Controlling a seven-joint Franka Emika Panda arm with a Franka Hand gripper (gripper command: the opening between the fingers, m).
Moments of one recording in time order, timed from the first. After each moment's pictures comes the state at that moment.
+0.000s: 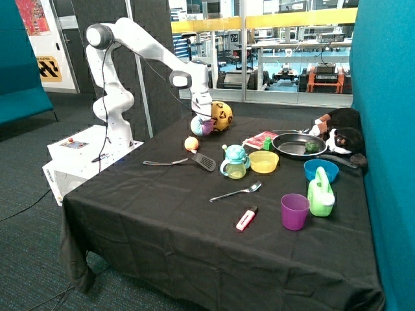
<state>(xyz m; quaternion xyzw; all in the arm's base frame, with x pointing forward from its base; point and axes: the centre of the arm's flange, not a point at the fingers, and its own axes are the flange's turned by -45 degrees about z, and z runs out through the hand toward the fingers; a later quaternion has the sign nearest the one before) 0.458 0.103 0.356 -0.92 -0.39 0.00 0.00</state>
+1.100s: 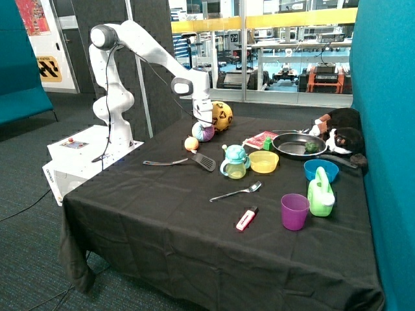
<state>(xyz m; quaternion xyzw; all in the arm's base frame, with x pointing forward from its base) 0.464 0.101 0.327 -0.92 -0.38 0.00 0.00</state>
